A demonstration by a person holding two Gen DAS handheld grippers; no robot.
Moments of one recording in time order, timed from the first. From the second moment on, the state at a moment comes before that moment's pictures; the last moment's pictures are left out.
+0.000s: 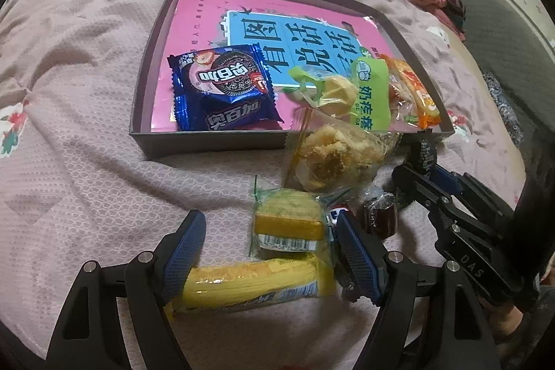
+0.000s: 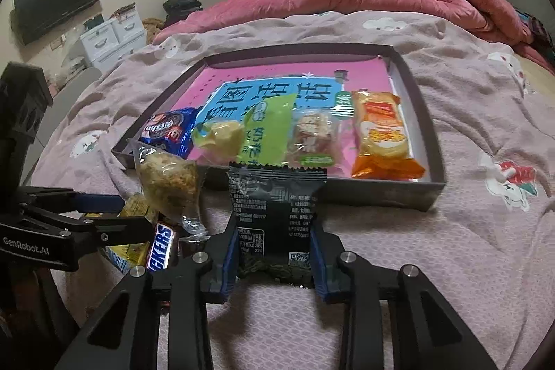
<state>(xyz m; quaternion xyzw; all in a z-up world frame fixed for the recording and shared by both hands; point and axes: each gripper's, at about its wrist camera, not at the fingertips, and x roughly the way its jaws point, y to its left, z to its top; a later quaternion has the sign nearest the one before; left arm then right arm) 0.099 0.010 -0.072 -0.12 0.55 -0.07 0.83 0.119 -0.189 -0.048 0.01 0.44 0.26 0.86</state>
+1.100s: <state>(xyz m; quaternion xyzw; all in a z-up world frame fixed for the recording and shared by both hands) 0.091 0.022 -0.048 -0.13 0.51 -0.07 0.84 0.108 -0.210 -0.027 0.04 0.41 0.25 0.87</state>
